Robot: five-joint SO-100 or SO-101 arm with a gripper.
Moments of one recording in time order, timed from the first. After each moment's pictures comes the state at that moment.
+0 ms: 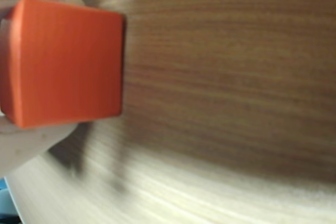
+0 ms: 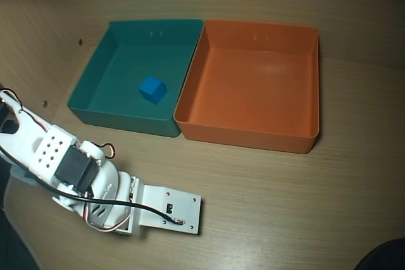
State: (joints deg) arm 11.9 63.8 75.1 76.8 -108.5
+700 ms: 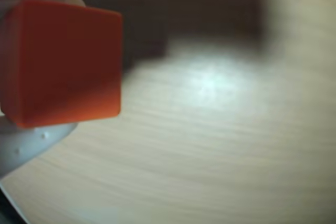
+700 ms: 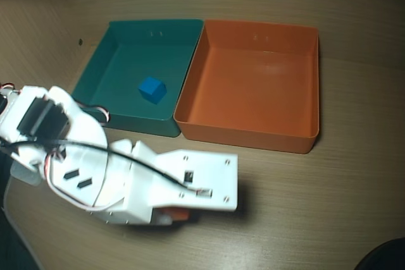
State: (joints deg) arm 7.7 64.3 46.1 77.5 -108.5
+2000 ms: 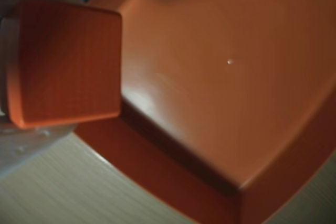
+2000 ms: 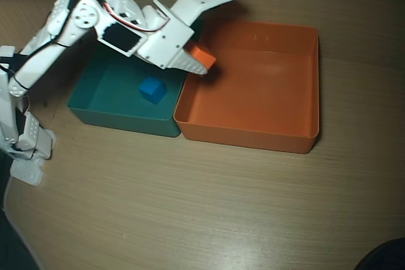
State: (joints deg) arm -22.9 58.4 31.7 77.5 -108.5
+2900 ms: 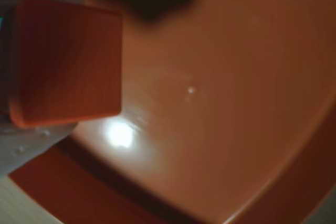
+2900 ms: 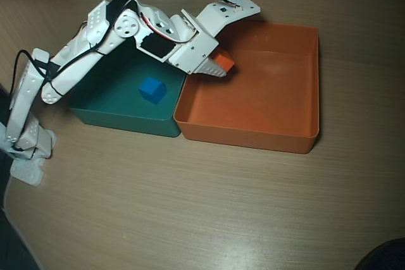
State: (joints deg) arm -26.0 37.7 10.1 77.5 -101.2
